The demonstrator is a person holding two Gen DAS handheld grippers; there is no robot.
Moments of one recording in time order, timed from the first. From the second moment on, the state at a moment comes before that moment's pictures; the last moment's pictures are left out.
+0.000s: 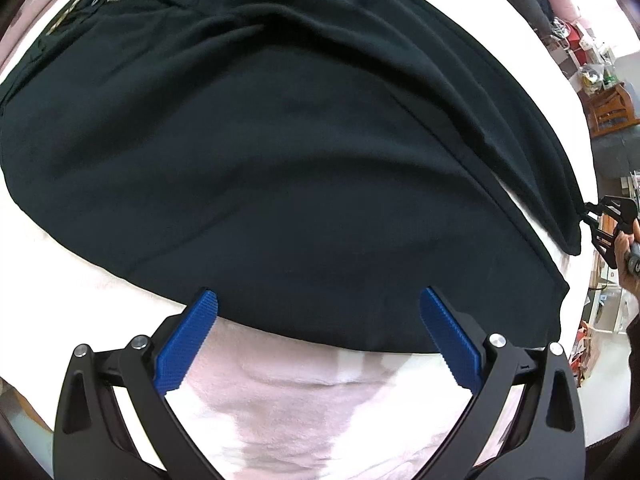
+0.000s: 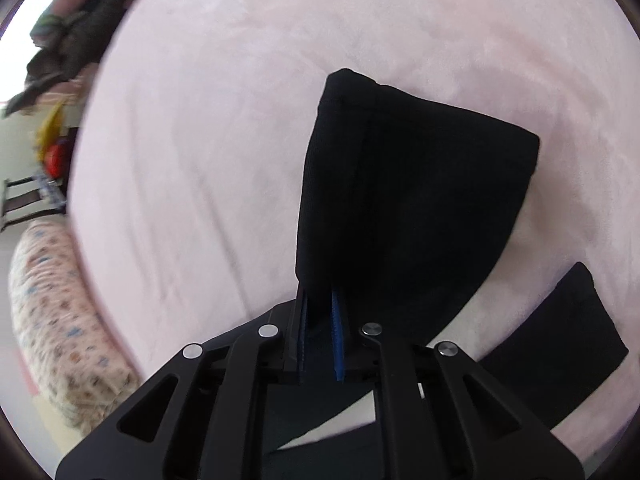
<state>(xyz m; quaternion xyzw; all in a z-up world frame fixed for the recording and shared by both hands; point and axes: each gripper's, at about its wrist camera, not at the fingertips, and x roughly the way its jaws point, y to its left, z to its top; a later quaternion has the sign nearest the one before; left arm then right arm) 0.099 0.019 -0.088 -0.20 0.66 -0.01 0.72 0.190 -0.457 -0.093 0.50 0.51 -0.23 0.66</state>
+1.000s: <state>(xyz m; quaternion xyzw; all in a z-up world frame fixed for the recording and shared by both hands) 0.115 0.022 -0.057 -0.23 0.62 -0.03 0.75 0.032 -0.463 -0.068 0.58 0.41 -0.15 0.69</state>
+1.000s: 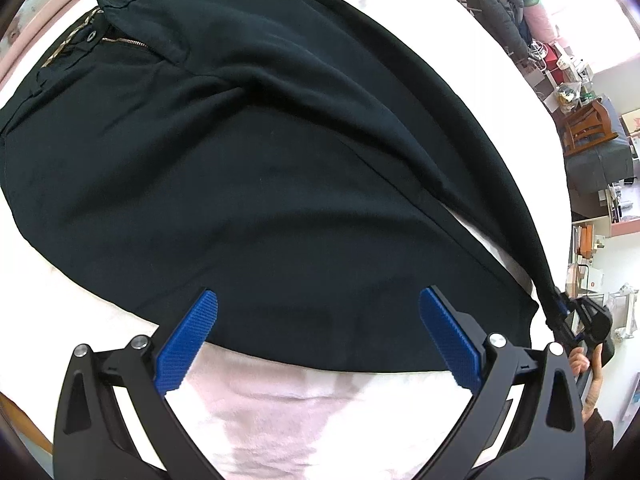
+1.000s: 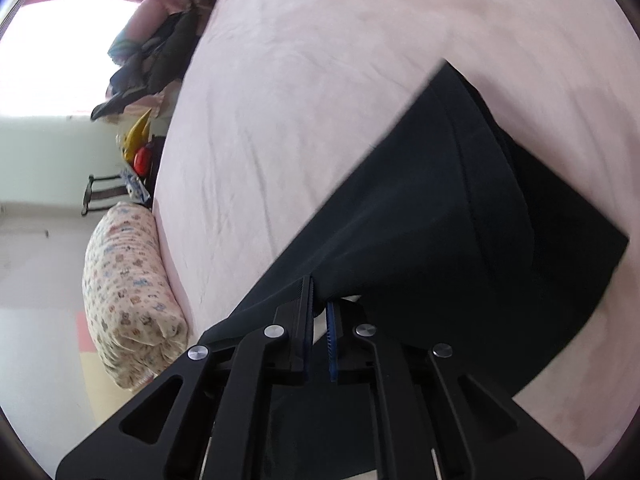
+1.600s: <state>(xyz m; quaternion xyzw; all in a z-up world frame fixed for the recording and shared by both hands) 0.115 0.020 -0.052 -0.21 0.60 -0.03 0.77 -0.053 -0.464 -0.100 0.67 0.37 -0.21 0.61</state>
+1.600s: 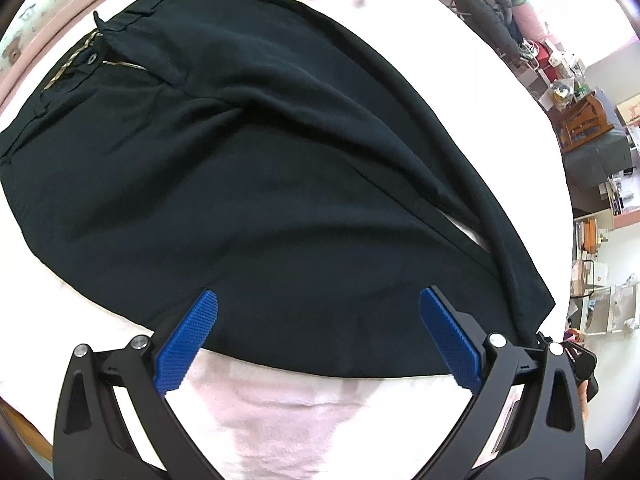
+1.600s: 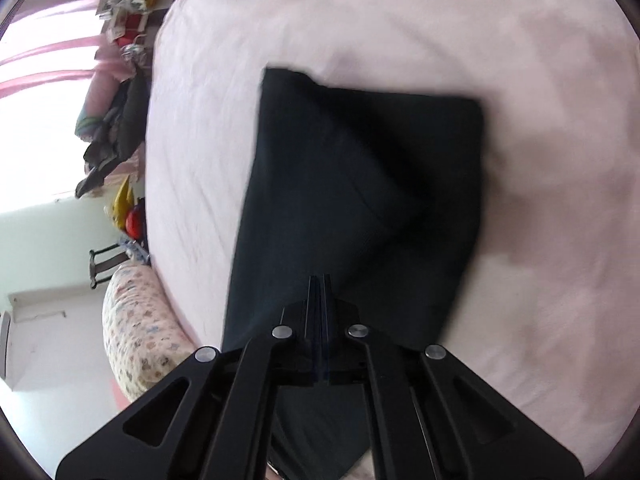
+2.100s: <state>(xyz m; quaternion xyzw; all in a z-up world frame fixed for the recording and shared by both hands) 0.194 0.062 -0.025 -0.25 0.56 -0.05 0.79 0.103 -0.339 -0.111 0.72 0.39 -0.02 0.58</state>
